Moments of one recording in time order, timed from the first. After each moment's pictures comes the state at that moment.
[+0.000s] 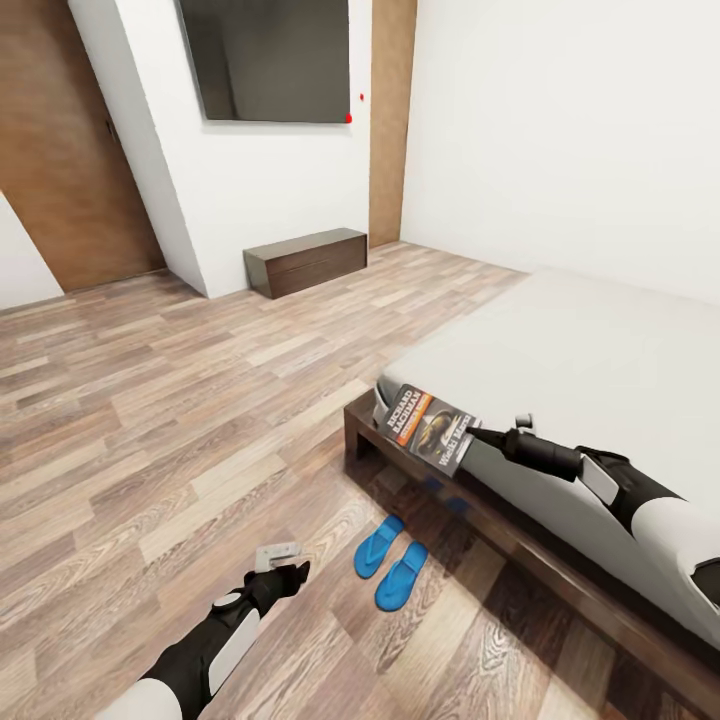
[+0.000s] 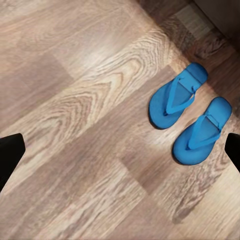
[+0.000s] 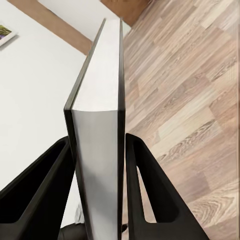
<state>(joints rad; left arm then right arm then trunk) -0.53 0.00 -0.37 -0.57 0.52 0.08 0.06 -1.10 -0.36 0.47 -0.22 -0.85 0.40 1.22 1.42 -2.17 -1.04</state>
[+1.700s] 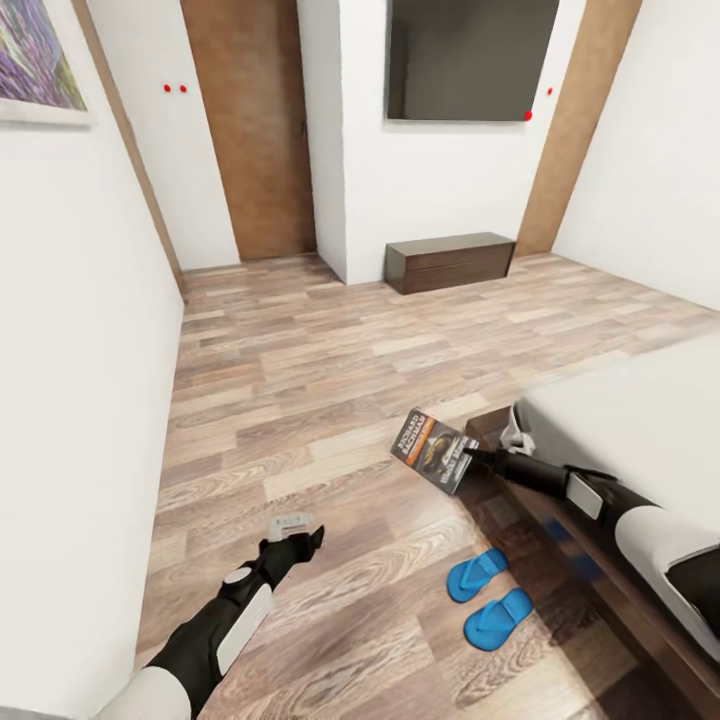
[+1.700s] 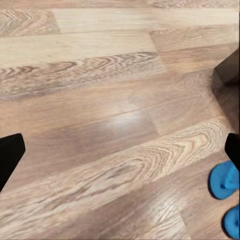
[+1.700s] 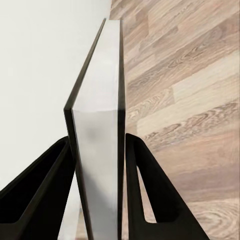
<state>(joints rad) -0.54 -0.01 -0.37 -0.74 0.52 0.08 0.06 -1.10 -0.30 0.52 -0.08 -0.85 0.24 1.03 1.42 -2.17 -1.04</state>
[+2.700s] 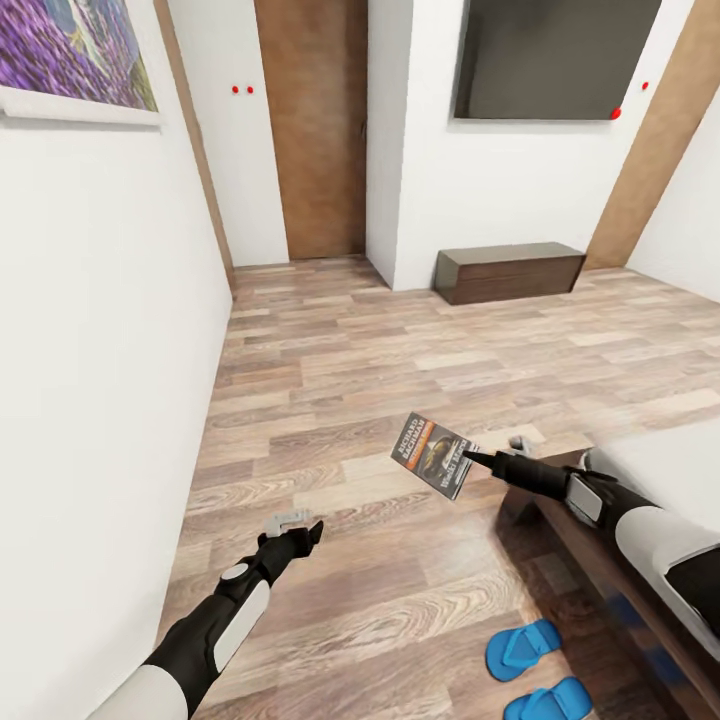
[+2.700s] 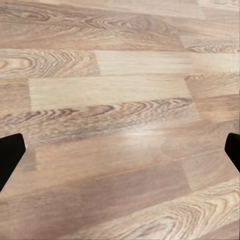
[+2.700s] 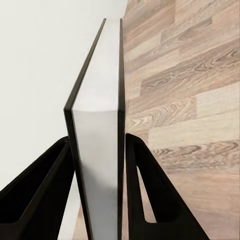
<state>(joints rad) -0.54 0.00 -0.37 -0.77 0.51 0.08 0.05 -1.10 -0.30 0.55 -0.08 -0.85 0.23 1.03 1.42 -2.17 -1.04</state>
